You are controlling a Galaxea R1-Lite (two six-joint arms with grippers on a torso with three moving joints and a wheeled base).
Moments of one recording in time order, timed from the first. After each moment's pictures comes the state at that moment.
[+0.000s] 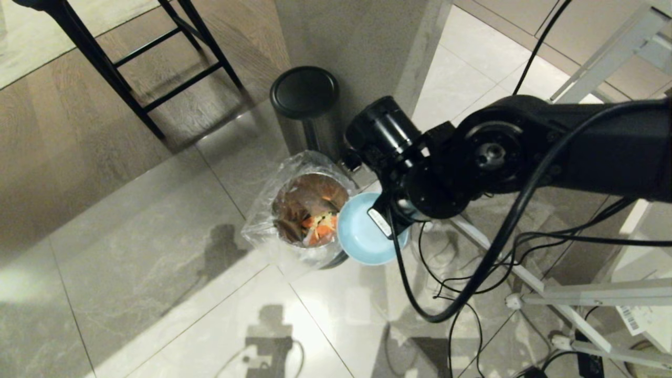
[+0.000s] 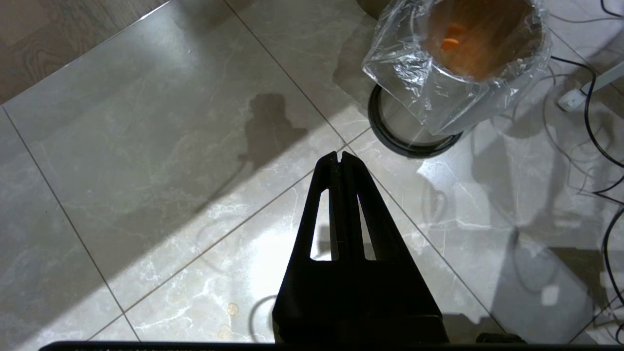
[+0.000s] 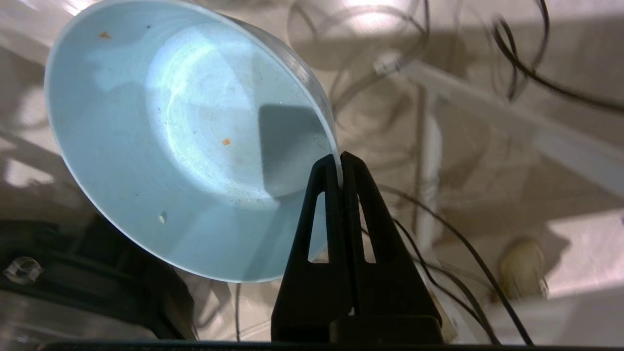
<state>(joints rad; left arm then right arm) 0.00 0.00 0.00 0.00 0.01 -0.03 0.85 2.04 -1.90 0.70 -0.63 -0.08</state>
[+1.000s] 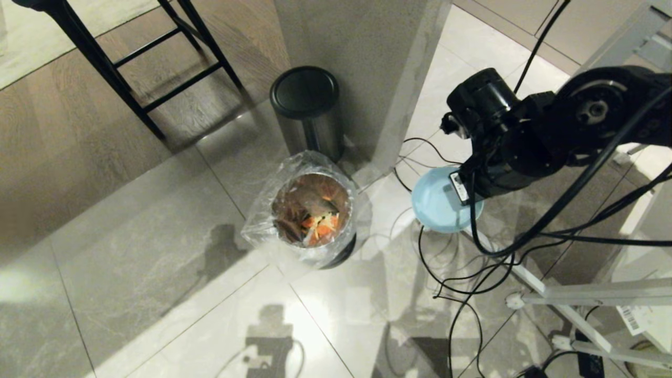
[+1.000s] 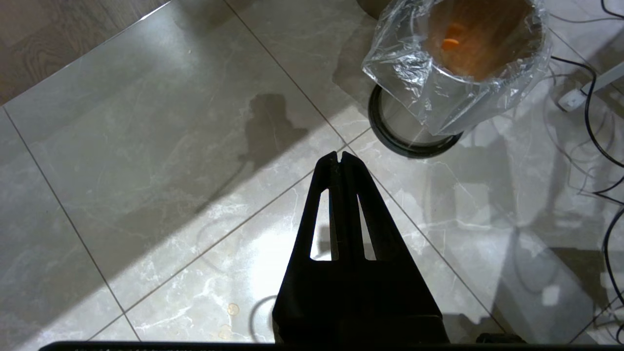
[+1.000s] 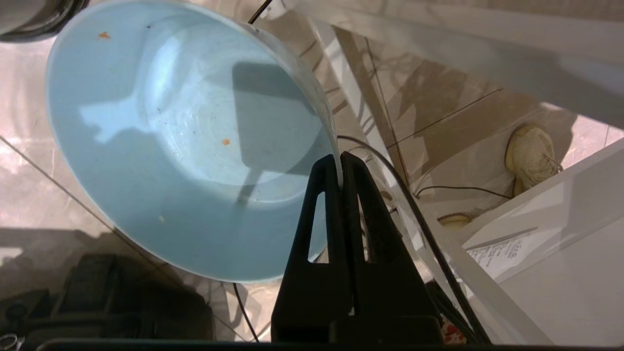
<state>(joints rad) 0.00 0.00 0.00 0.00 0.01 -0.03 0.57 1.90 -1.77 0.70 -0.63 0.08</state>
